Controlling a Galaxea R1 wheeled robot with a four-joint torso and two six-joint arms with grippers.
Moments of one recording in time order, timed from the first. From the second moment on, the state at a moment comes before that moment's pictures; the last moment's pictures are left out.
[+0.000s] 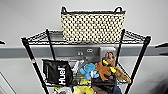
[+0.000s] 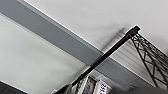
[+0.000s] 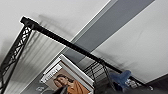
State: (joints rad) left arm -0.48 1.66 -1.75 -0.34 1.02 -0.37; right arm 0.20 1.89 -1.91 0.71 -0.87 0.20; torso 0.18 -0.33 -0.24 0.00
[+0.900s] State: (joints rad) left arm -0.04 1.63 -1.61 -0.34 0.84 -0.33; right arm -0.19 1.90 -1.89 0.67 -0.79 0.18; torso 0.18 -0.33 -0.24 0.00
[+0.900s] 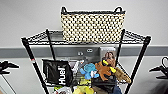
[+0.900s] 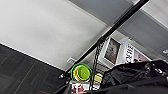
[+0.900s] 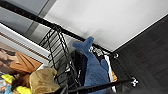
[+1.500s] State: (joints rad) left arm 0.33 1.70 -1.55 -0.34 0.62 -0.29; right arm -0.49 1.97 -1.89 0.67 -0.65 0.10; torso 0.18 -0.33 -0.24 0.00
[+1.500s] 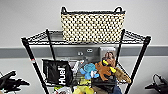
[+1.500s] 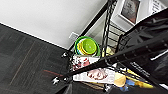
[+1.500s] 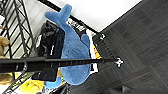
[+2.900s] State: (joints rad) left arm 1.00 2.13 -1.64 -0.34 0.24 -0.10; right arm -1.01 2.36 -2.07 0.67 -0.38 -0.14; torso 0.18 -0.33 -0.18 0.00
